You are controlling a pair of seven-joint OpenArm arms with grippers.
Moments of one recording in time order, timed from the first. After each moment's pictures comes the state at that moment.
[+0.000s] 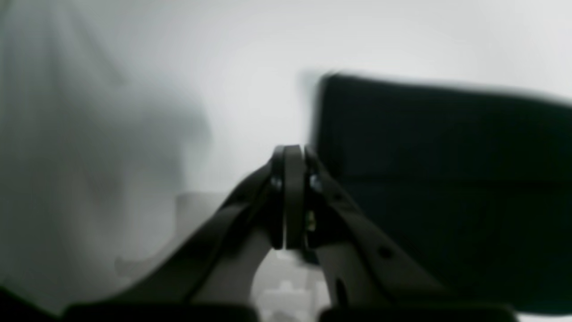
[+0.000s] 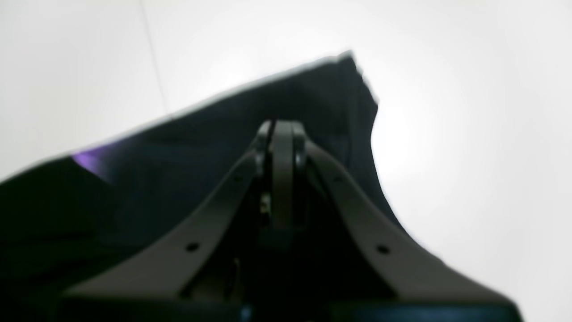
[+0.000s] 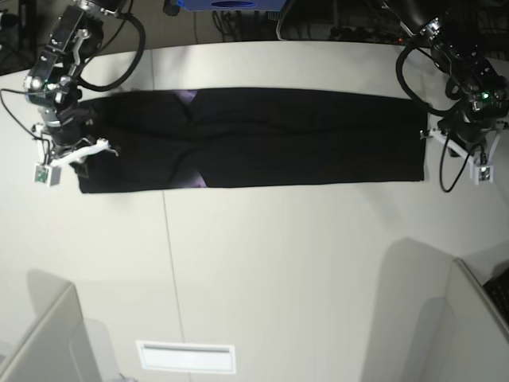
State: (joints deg) left arm 7.0 -7.8 -45.2 107.8 -13.7 -27.4 69.6; right arm -13.4 1.4 28.3 111.1 18.0 11.4 -50.9
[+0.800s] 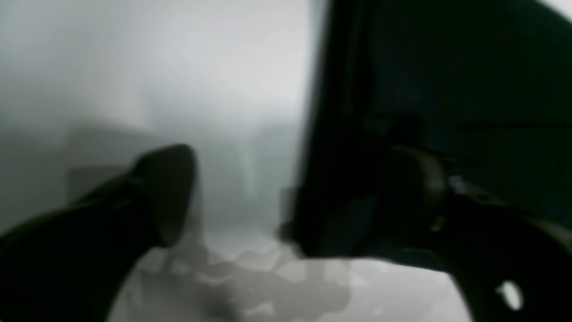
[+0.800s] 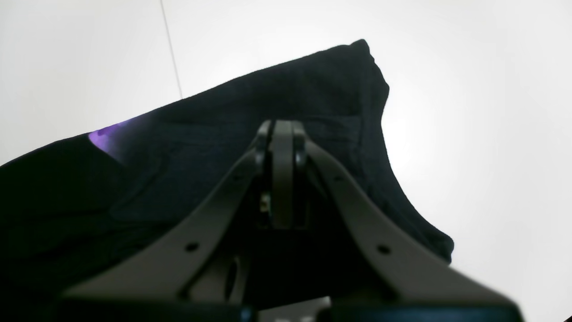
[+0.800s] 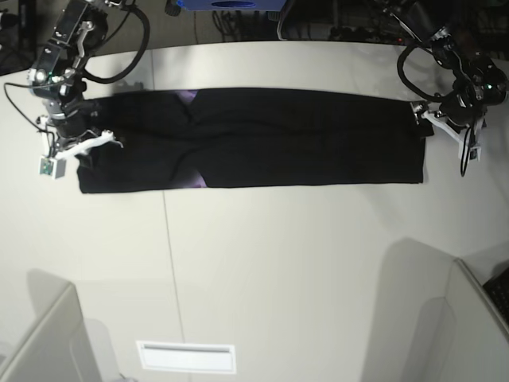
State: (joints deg) left arm 5.4 -8.1 -50.3 87.7 -22.5 -39.1 67.5; right arm -15.4 0.3 28.1 111.6 18.0 11.5 -51.3
